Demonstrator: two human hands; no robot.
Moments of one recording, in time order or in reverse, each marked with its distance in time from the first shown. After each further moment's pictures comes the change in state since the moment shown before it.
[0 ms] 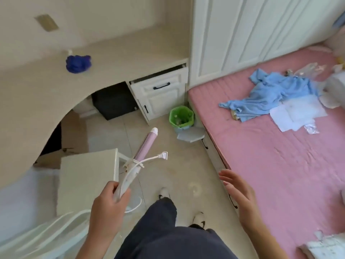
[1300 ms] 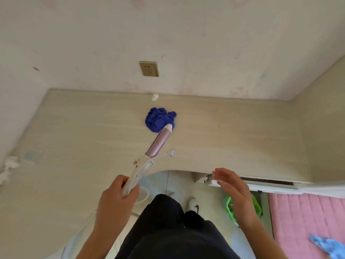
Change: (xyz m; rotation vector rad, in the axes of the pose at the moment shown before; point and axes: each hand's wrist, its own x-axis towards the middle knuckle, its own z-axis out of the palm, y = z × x) left_hand 0.581 0.009 -0.232 -0.099 0.258 -0.257; right_hand 0.596 -0.166 0.472 -0.102 -0.460 0.026
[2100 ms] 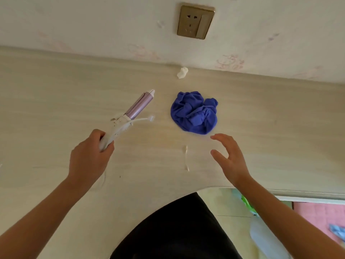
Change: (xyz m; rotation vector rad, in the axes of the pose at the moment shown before) left_hand 0.364 -0.201 -0.026 0.240 -0.038 0.122; right_hand 0.253 0.091 0.199 -0.590 -0.005 0.067
